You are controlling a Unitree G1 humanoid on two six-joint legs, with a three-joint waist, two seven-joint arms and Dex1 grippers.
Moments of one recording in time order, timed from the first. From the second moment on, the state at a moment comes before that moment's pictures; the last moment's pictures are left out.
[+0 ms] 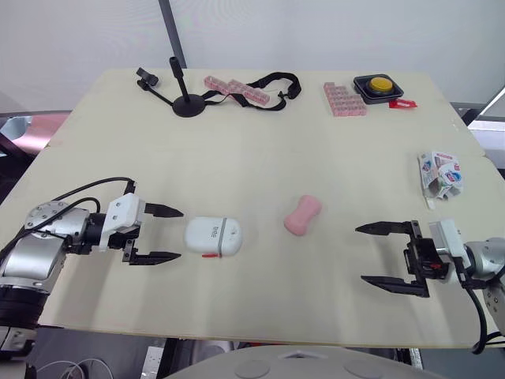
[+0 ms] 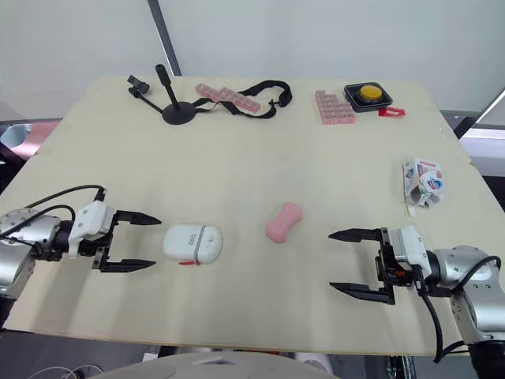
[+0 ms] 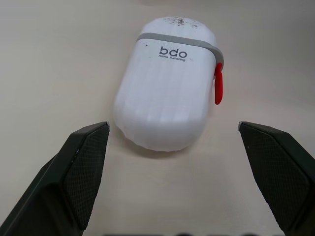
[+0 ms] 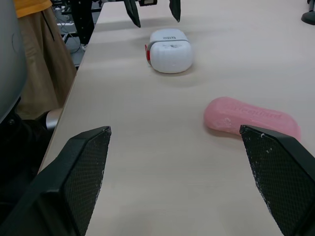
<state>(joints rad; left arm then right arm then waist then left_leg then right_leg) -0.12 0.86 0.03 0.10 -0.37 -0.07 -1.47 0.15 -0.71 -0.19 -0.10 0.59 -0.08 1.49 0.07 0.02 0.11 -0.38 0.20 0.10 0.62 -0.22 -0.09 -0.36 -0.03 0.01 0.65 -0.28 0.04</state>
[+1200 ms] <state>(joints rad) -0.31 0.74 -0.17 0.25 -0.24 -0.23 -1.49 0.15 -0.71 -0.17 -0.09 0.58 -0.07 1.46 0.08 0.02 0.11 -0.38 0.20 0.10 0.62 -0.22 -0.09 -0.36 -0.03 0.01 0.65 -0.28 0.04</state>
